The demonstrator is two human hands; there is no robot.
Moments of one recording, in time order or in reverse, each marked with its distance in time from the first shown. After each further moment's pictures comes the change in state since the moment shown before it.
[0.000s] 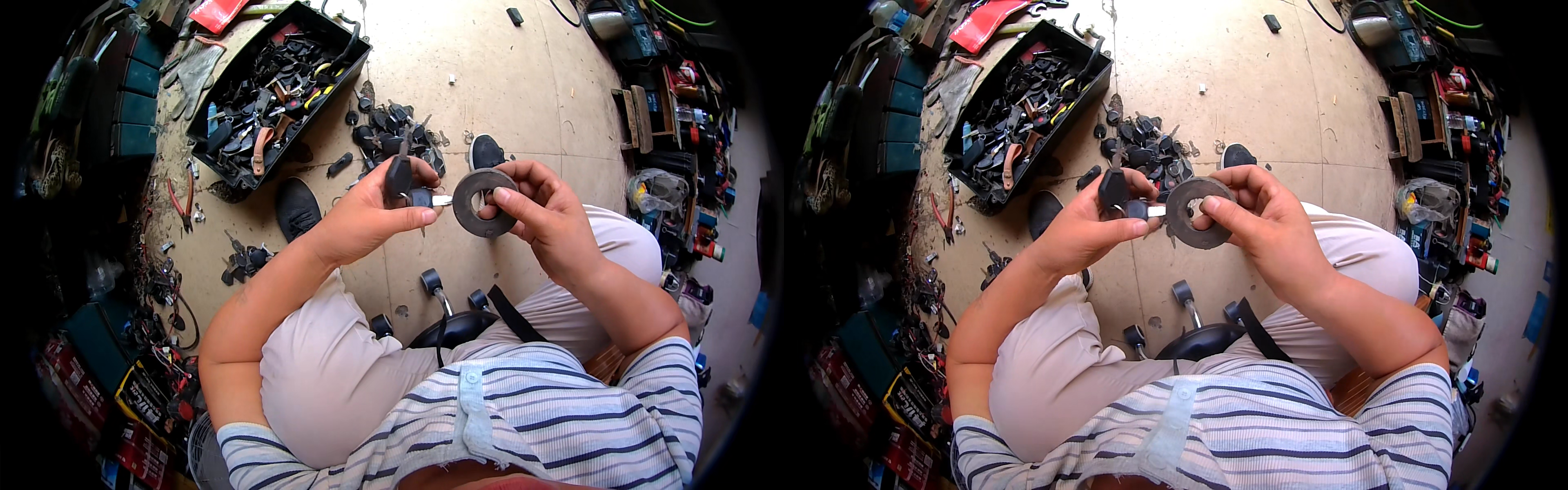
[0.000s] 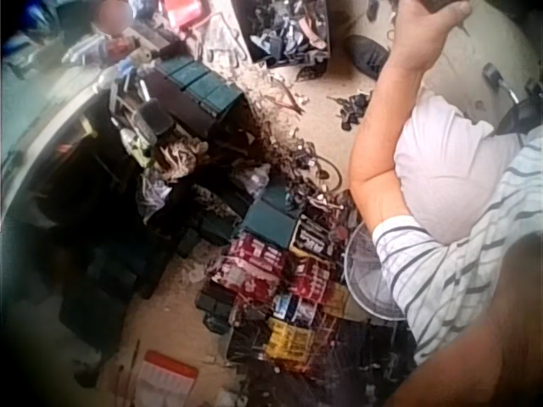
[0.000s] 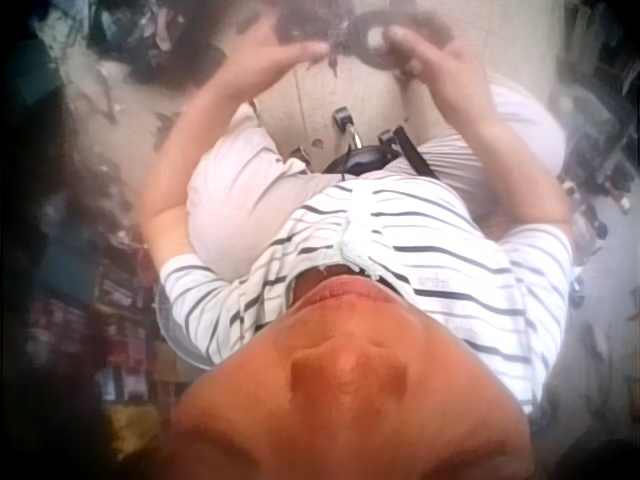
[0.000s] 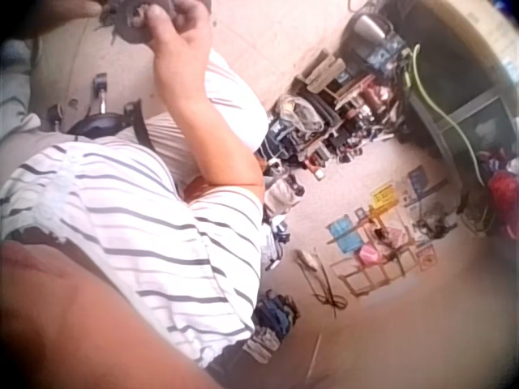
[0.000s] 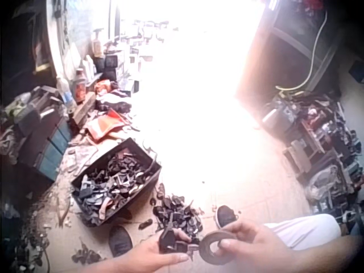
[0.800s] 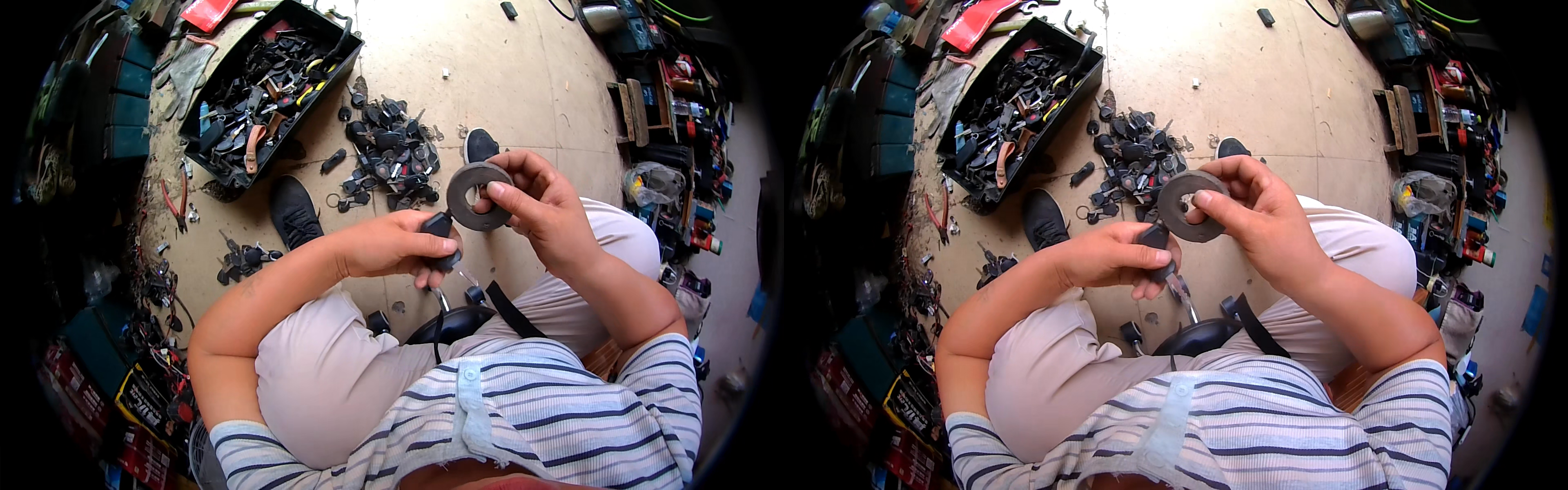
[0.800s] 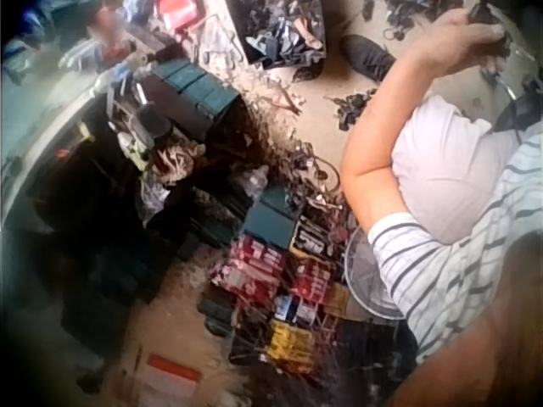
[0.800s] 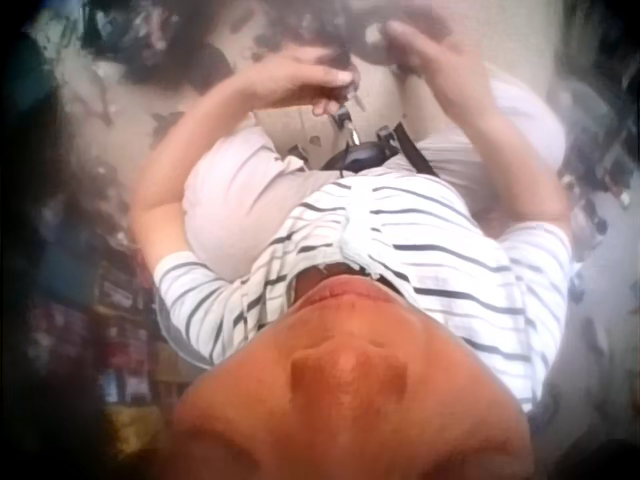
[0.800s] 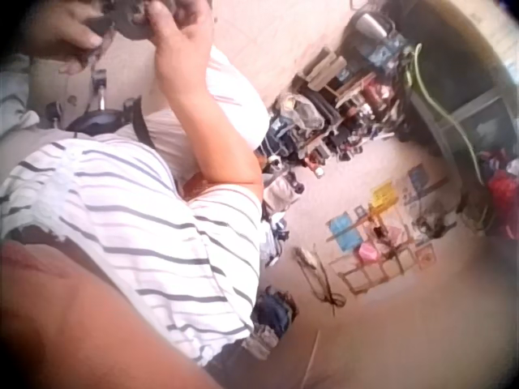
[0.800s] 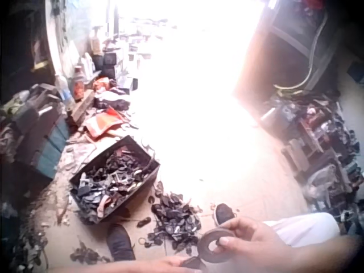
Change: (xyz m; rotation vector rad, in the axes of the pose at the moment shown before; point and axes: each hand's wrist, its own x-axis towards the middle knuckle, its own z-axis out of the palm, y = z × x) left_hand 0.003 -0.017 0.013 -0.178 -0.348 -0.453; right_hand 0.004 0.001 -0.002 -0.060 -0.050 -0.068
